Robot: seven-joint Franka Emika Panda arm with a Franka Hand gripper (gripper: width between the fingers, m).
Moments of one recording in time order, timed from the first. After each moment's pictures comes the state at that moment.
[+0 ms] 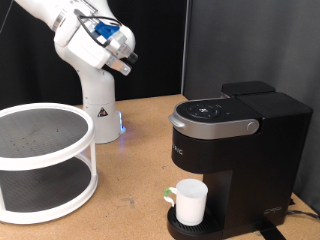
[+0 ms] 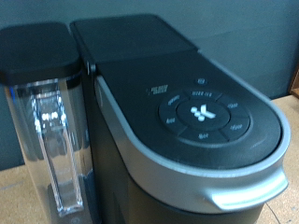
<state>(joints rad) 0.03 -0.59 -0.34 -2.63 0.86 2.08 -1.08</state>
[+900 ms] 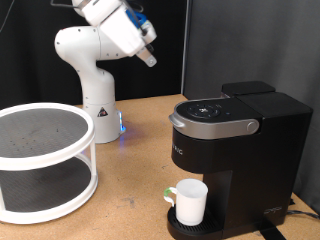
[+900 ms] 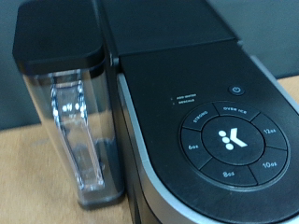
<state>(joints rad) 0.05 -0.50 -0.21 -2.46 0.66 2.01 -0.93</state>
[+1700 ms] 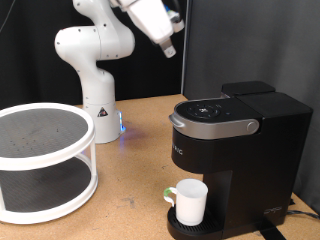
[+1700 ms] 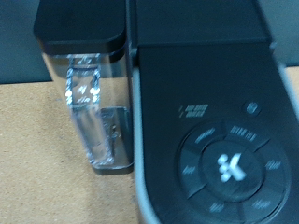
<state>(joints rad) 0.06 -0.40 -0.14 -2.28 0.52 1.90 -0.92</state>
